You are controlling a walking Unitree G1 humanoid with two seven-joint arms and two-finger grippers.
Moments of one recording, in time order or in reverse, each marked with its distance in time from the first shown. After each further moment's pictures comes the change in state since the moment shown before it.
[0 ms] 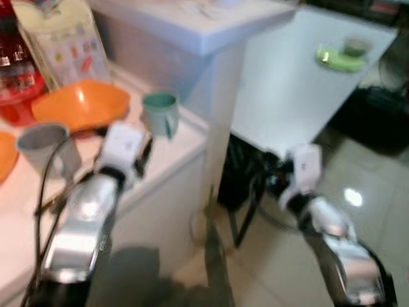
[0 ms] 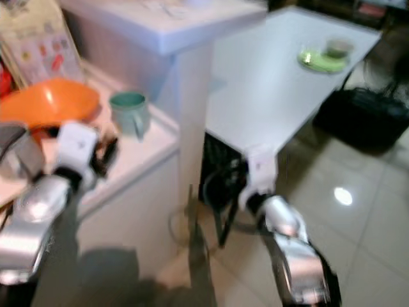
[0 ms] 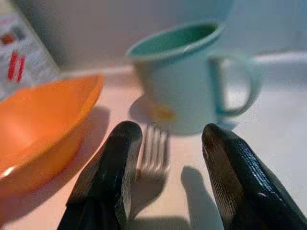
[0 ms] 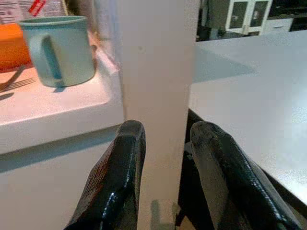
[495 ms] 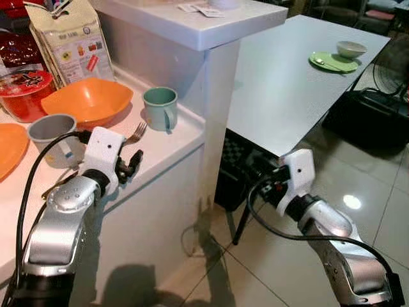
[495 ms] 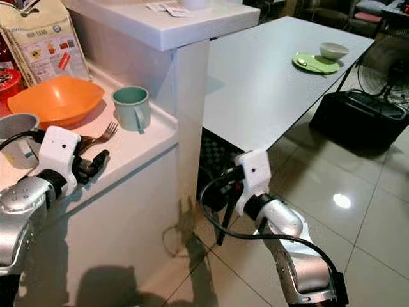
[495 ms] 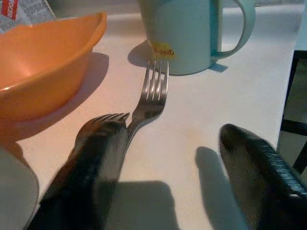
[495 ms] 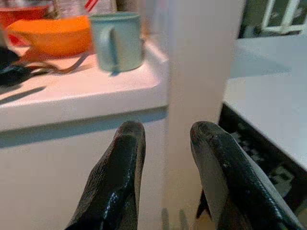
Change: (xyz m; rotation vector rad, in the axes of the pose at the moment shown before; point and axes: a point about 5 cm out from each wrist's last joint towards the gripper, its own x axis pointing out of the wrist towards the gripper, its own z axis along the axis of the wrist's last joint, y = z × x) left arm -0.004 0.021 -0.015 -0.090 0.168 -0.038; right arm -0.004 0.008 -0.001 0.007 0.051 0.166
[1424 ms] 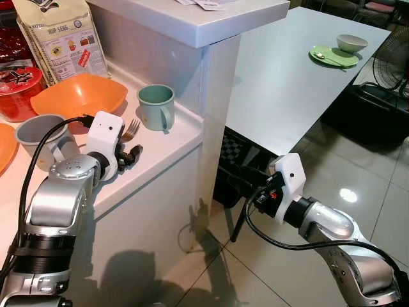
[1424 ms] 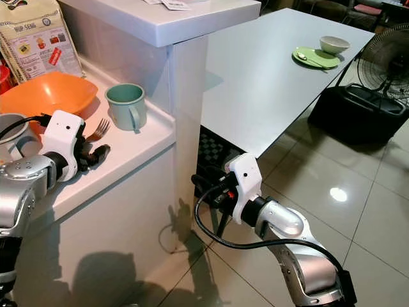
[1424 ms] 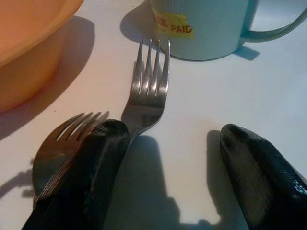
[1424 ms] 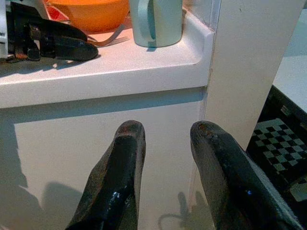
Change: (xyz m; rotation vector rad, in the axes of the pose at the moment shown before) left arm 0.025 0.014 0.012 -0.054 0.158 -0.047; right arm -0.004 0.010 0.002 0.012 0.071 0.169
